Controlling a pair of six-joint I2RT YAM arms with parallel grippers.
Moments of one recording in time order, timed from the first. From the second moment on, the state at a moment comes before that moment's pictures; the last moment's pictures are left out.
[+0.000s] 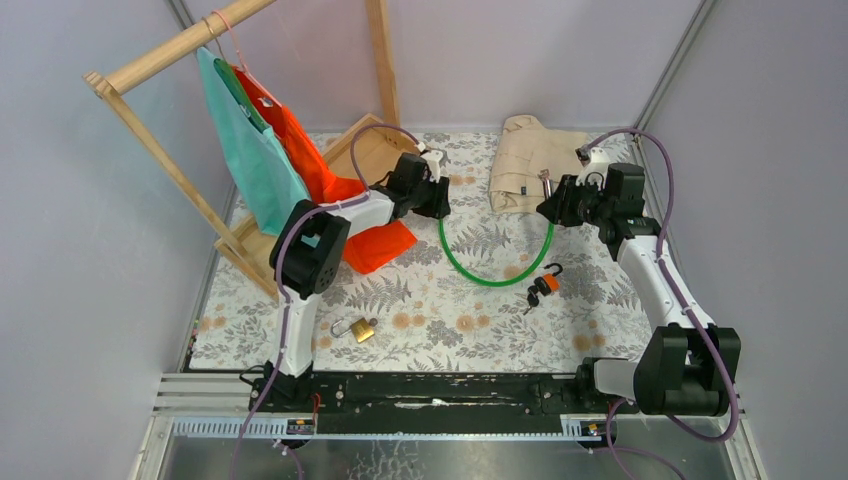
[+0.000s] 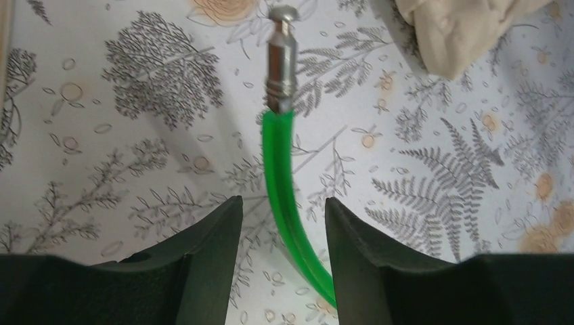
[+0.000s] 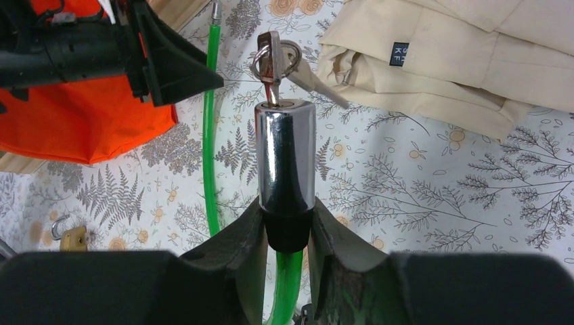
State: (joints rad) left arm -0.47 2.12 1.43 0.00 0.24 -0.20; right arm -0.02 1.26 0.93 -0.25 -0.54 0.12
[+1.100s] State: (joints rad) left arm -0.47 2.01 1.40 0.04 0.51 -0.03; right arm -0.02 1.35 0.95 -0.26 -0.74 0.10
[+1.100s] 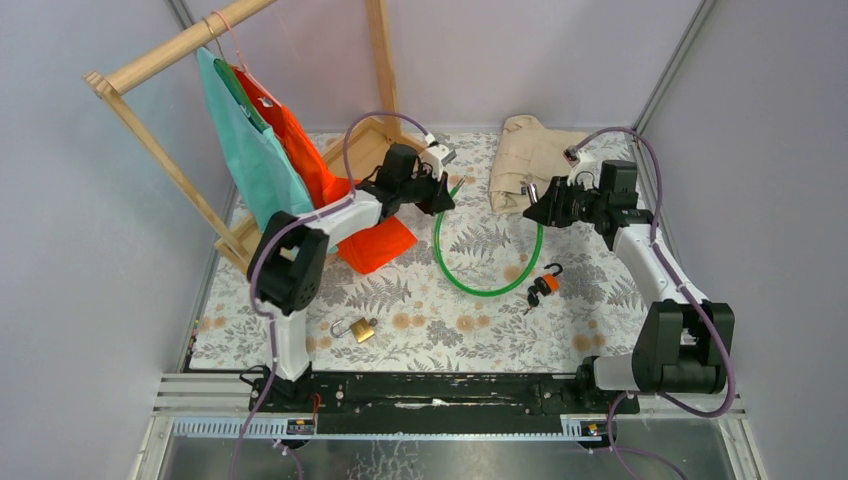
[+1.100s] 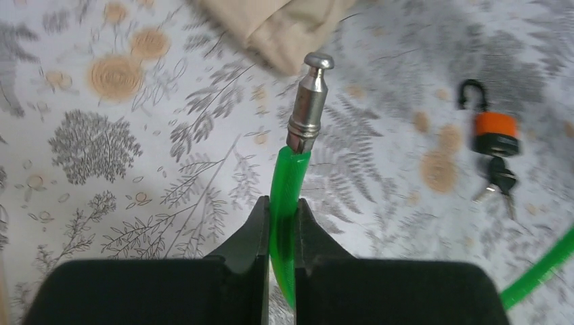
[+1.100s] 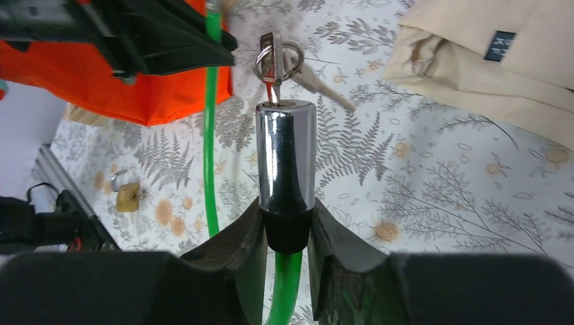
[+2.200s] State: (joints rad) left arm -0.68 1.75 1.51 -0.35 0.40 0.16; right arm 0.07 1.36 0.94 0.07 -0.96 0.33
